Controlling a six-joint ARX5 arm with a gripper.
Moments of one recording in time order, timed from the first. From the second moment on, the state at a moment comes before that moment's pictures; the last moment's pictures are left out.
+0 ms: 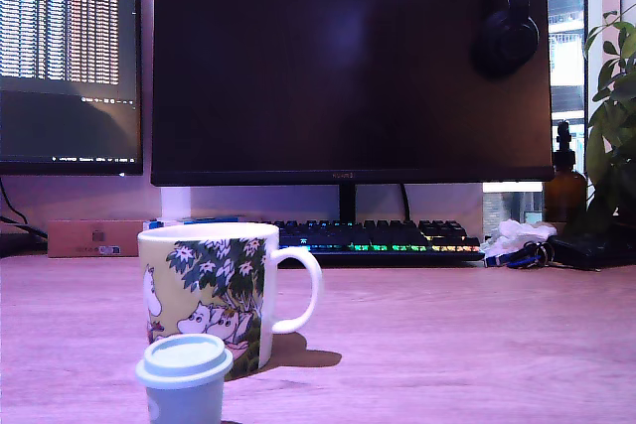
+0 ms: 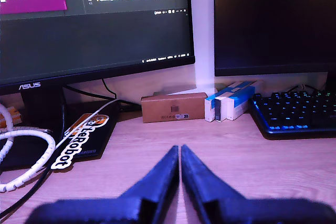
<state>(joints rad) 0.00 0.00 0.02 -0.01 0.00 -0.01</state>
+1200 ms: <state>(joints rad) 0.03 0.03 0.01 0.01 0.48 -0.08</state>
